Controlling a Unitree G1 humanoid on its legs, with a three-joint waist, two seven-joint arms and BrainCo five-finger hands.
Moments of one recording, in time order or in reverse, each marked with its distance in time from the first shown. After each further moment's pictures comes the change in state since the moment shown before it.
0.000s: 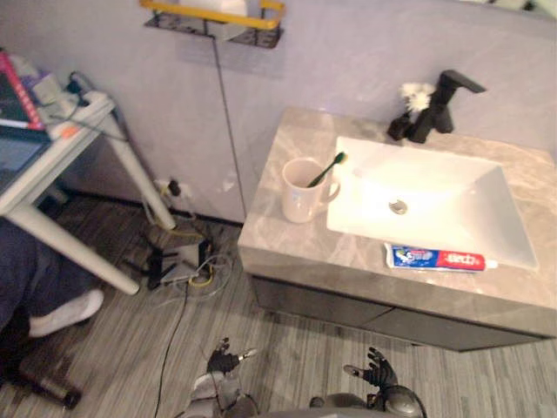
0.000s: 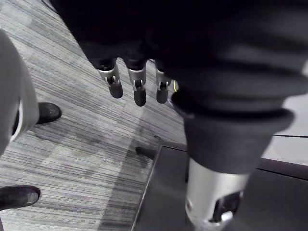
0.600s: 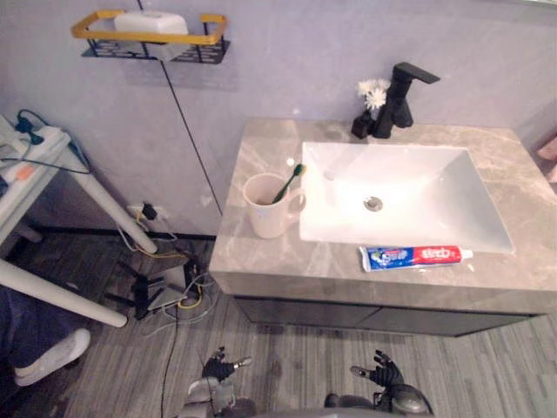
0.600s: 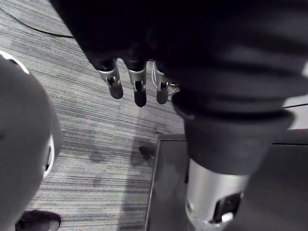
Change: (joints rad) left arm -0.023 0.062 -0.042 0.083 -0.007 0.008 -0.015; right arm -0.069 -0.045 -0.039 0.125 0.010 -0.005 0.001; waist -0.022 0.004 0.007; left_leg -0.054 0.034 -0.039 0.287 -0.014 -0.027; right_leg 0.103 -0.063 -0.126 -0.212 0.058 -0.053
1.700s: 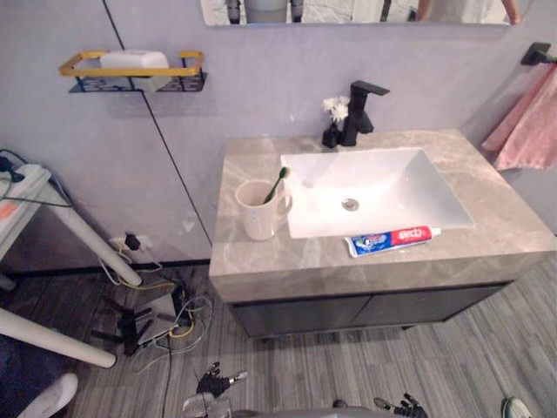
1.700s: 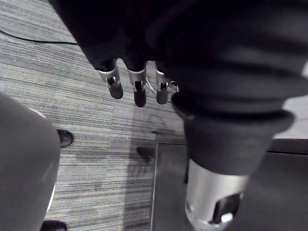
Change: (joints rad) left arm 0.061 -0.008 -0.007 -0.001 0.000 -0.011 -0.003; right arm 0.121 -0.016 -0.143 0.062 0.181 -0.002 0.000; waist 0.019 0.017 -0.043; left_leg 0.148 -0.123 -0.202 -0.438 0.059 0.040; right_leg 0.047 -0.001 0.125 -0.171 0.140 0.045
